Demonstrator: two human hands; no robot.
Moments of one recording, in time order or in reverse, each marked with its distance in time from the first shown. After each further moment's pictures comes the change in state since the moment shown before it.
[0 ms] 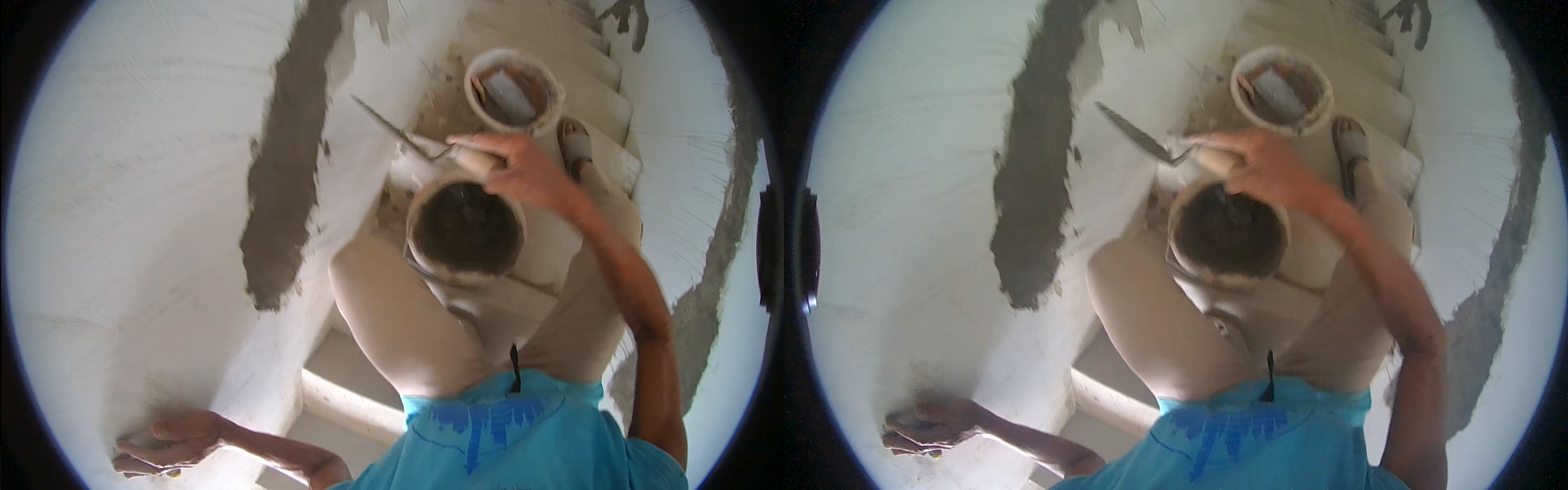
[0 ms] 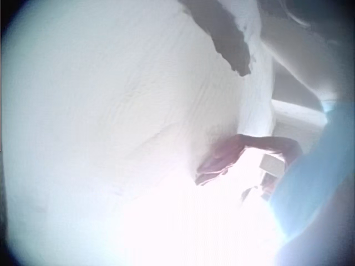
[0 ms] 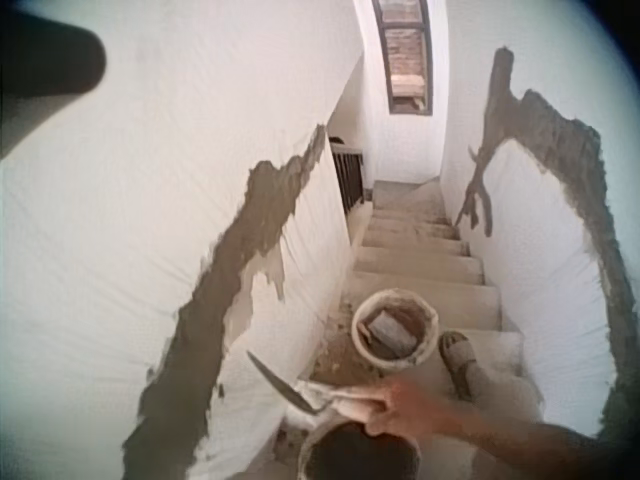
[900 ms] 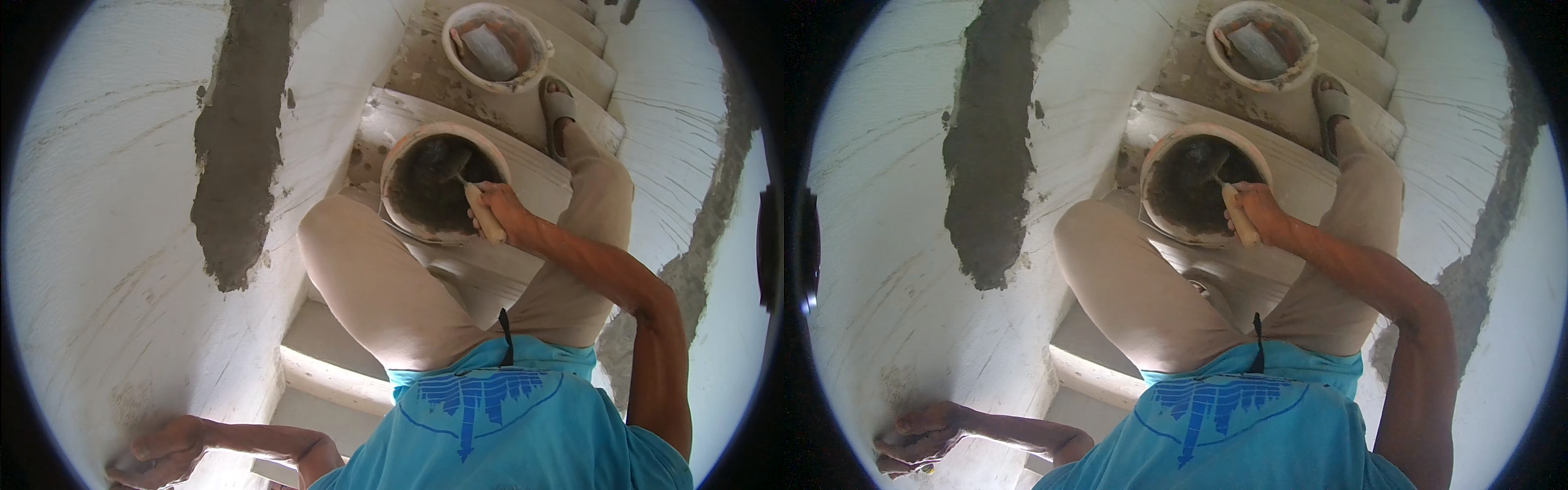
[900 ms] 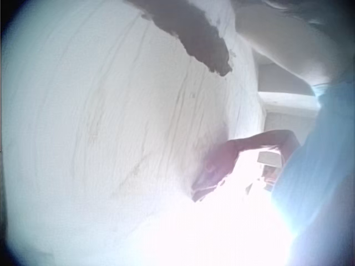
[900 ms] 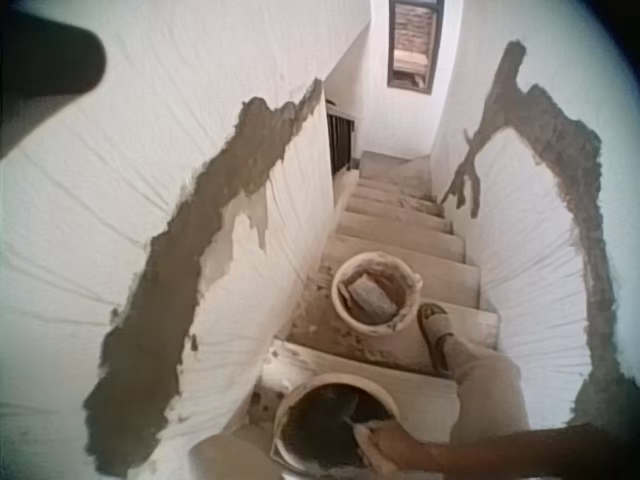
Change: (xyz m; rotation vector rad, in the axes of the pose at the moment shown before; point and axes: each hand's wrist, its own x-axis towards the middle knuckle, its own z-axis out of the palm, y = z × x) left_hand 0.007 0.004 0.006 -0.097 0.083 0.003; right_hand -0.074 0.086 0.114 0.917 0.165 1.021
